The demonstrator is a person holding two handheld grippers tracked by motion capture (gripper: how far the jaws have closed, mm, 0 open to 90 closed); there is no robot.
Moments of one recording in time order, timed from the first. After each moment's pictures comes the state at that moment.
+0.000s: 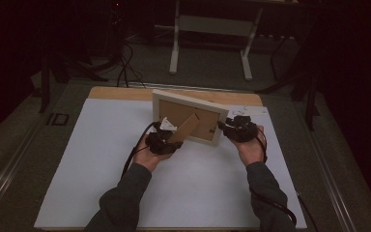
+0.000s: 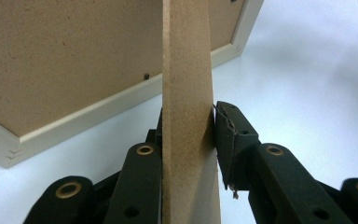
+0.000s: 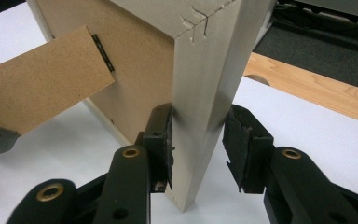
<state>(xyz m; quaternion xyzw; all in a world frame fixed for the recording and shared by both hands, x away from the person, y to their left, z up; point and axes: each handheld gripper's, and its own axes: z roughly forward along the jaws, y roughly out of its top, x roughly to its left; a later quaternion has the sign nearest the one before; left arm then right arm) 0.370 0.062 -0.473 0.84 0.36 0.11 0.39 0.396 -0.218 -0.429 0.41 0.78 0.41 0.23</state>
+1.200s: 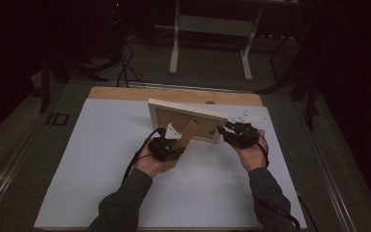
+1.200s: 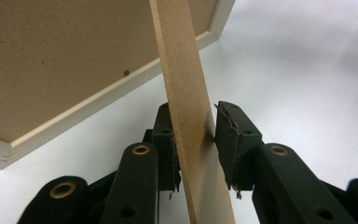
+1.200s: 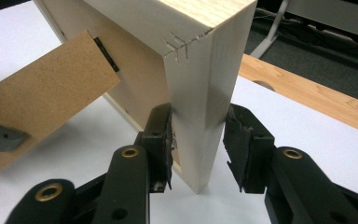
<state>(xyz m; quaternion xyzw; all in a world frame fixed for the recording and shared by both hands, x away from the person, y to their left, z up) 0.348 0.050 -0.474 0.85 0.32 0.15 0.38 0.377 -0.219 -0.431 0.38 0.79 0.42 0.24</state>
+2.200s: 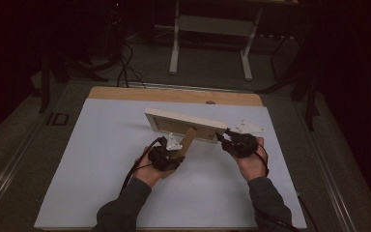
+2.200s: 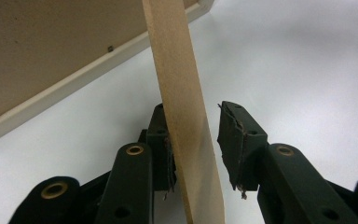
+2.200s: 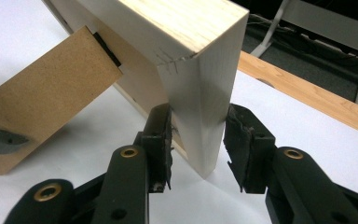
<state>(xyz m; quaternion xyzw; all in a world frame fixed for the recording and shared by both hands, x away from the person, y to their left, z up) 0.328 0.047 -0.489 0.87 0.31 0.15 0.36 0.352 -0.214 -0.438 0.36 0.80 0.41 0.27</state>
